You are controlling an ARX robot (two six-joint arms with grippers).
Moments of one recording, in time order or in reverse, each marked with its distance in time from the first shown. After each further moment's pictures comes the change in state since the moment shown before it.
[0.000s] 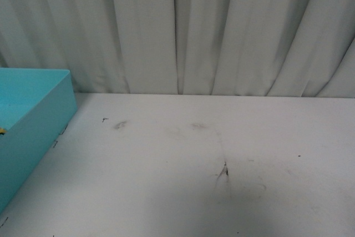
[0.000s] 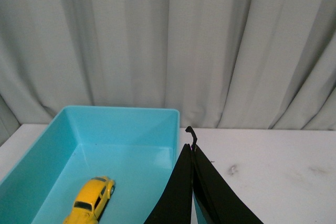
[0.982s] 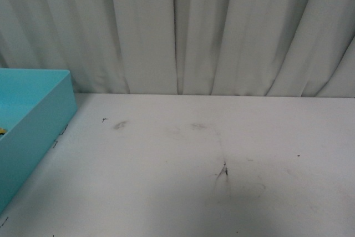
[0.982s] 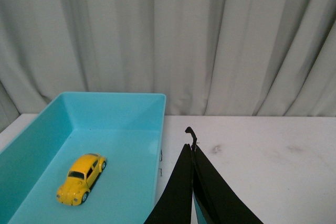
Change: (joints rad) left arm -0.142 -0.513 -0.188 -0.303 -0.140 0.000; right arm 0.000 0.000 0.000 0.000 0.000 0.000
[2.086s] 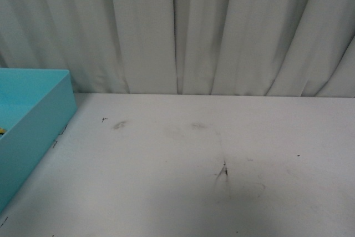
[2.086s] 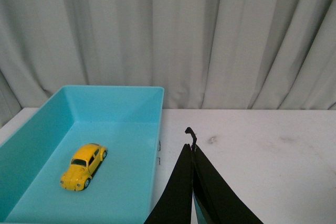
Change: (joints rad) left arm -0.002 -0.392 0.000 -0.399 0.000 0.000; right arm 0.000 0.000 0.000 0.000 0.000 0.000
